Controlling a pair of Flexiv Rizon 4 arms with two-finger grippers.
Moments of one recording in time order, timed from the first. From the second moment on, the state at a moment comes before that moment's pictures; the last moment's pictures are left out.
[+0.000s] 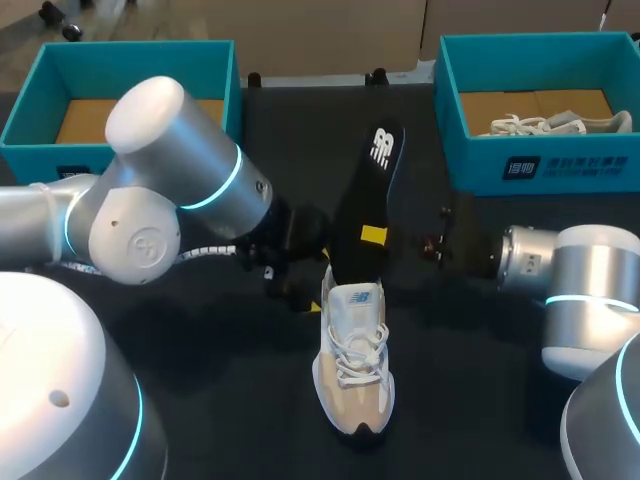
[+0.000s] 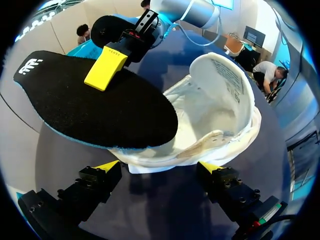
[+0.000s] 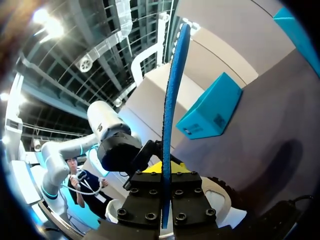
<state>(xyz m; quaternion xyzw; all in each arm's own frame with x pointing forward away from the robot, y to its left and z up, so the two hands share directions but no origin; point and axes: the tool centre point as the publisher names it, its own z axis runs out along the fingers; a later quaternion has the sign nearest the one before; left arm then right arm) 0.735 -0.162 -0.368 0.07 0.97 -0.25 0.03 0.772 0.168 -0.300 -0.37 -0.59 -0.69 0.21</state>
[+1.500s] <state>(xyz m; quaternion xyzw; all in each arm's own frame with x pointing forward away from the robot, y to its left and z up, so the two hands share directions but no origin) 0.731 -0.159 -0.376 0.04 0.97 -0.22 0.02 0.754 0.173 -0.320 -0.39 -0.60 -0.67 0.22</state>
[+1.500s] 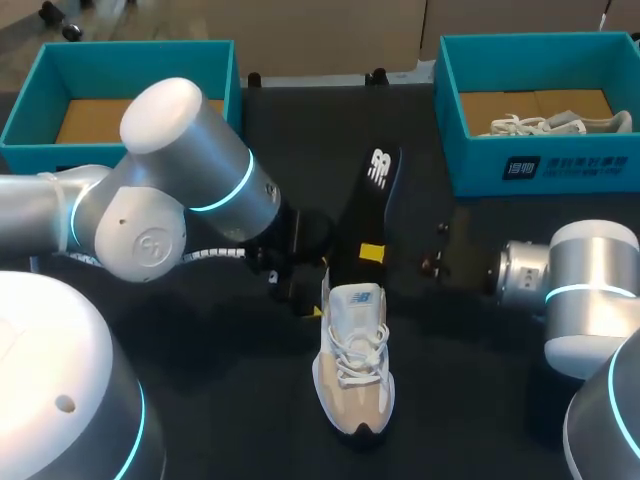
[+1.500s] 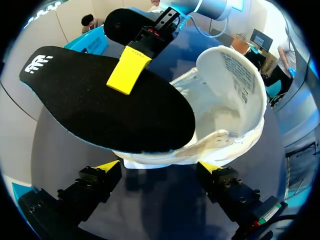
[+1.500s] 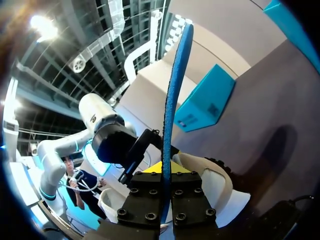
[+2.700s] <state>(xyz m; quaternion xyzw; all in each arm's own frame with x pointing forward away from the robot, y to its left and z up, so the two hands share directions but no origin) 0.731 -0.159 -0.375 0.04 0.97 -0.22 0.02 0.717 0.178 -0.346 -0.40 -0.60 -0.63 0.27</state>
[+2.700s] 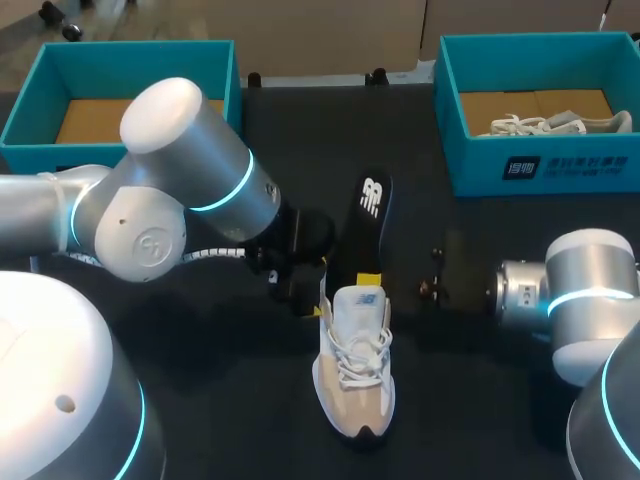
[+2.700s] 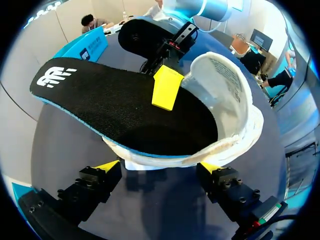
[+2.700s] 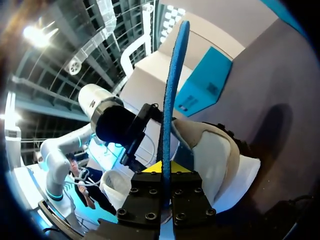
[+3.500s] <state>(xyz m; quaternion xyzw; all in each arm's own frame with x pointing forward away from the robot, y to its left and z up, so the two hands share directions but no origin) 0.731 -0.158 -0.376 0.04 0.97 -0.22 0.02 0.718 0.191 -0.333 -0.36 -0.62 -0.65 0.26</state>
